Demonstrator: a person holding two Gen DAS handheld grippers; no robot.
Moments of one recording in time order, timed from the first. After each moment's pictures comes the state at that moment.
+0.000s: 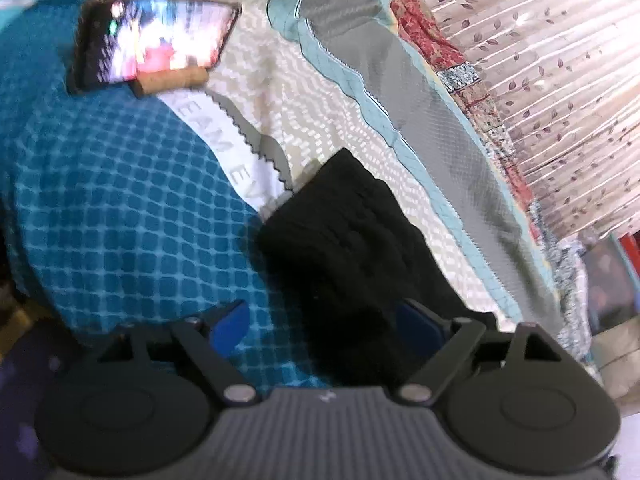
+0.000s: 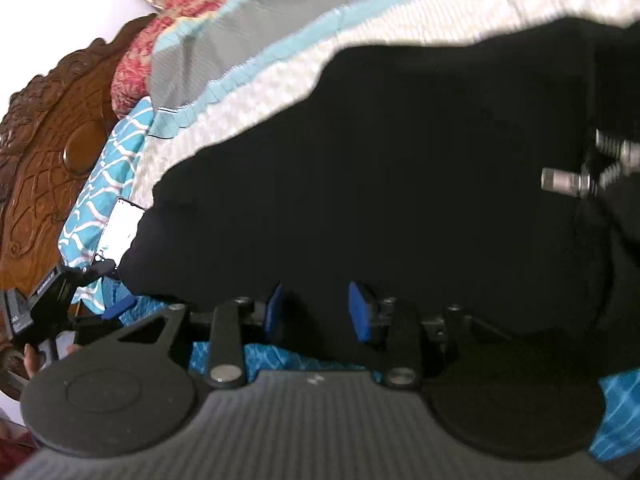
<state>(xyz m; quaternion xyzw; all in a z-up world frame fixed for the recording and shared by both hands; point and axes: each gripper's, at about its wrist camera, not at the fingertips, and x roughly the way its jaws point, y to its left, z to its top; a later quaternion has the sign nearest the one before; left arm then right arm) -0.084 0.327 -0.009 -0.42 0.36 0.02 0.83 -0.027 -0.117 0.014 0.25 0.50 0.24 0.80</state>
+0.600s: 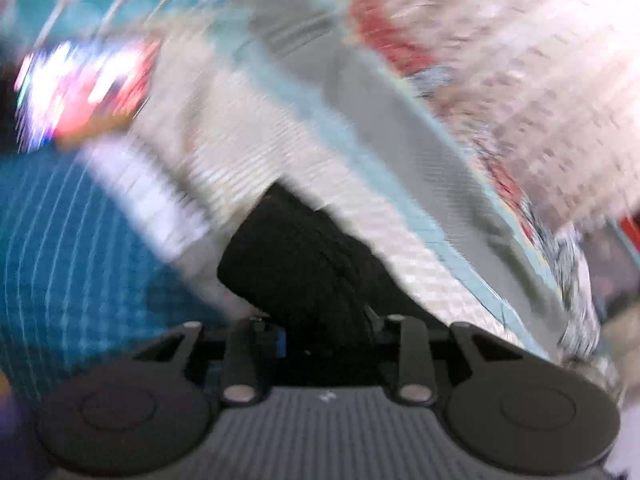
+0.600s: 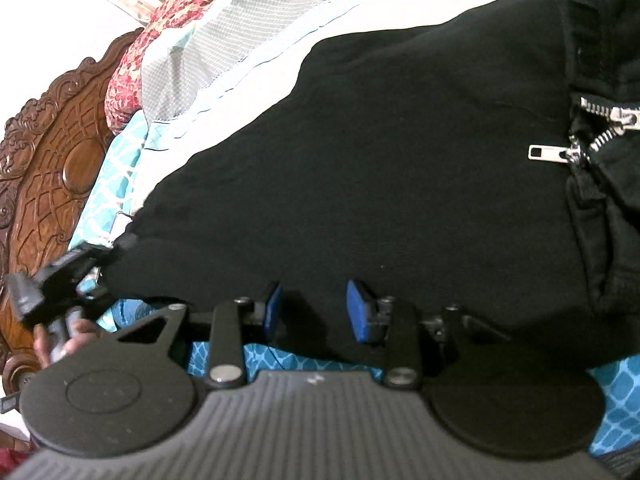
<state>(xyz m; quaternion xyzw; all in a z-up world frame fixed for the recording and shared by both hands) -0.040 0.274 0.027 -0.33 0.32 0.01 0.89 -0.029 -0.126 0.010 0.28 0.50 0.23 0.79</state>
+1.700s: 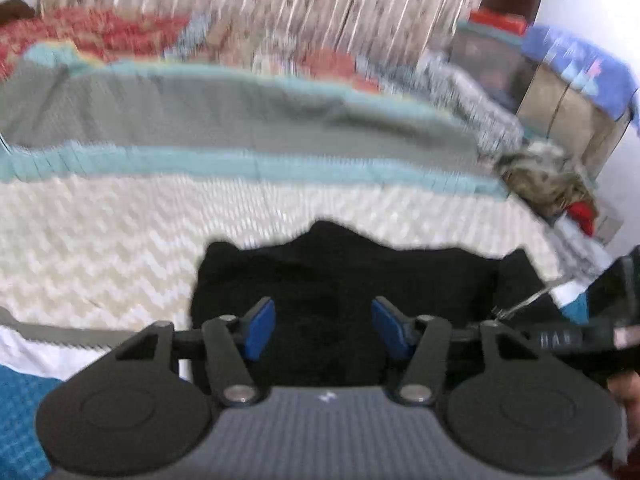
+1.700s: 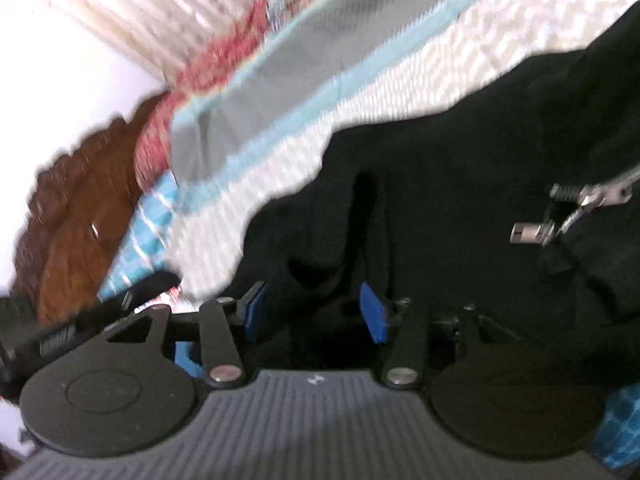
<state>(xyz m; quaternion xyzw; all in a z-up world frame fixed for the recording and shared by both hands) -0.007 0.096 0.065 -0.06 0.37 -0.19 0.91 -0.040 -0.156 0.027 0.32 0.43 0.23 0.81</state>
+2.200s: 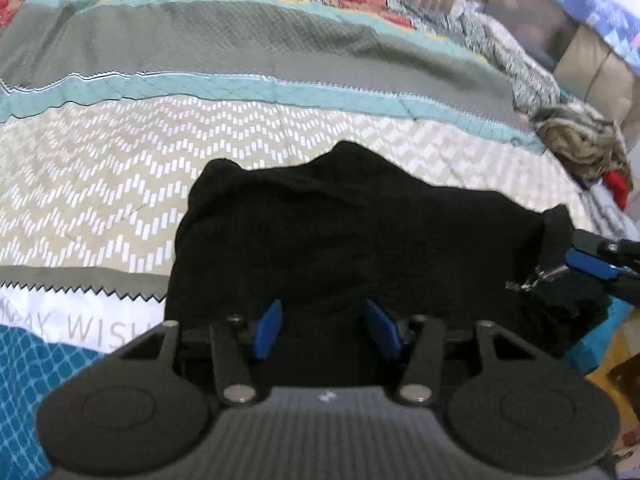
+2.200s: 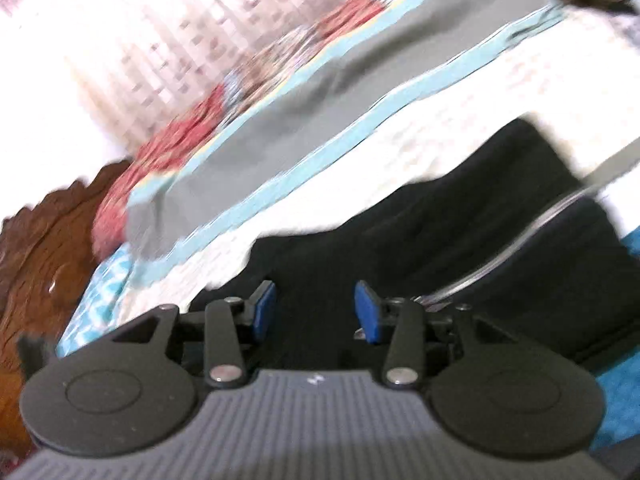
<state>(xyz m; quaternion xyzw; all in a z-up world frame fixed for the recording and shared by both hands) -0.006 0.088 0.030 -0.06 0.44 -0.16 0.88 -0.062 -0.253 0.050 0.32 0.32 0.12 0.88</state>
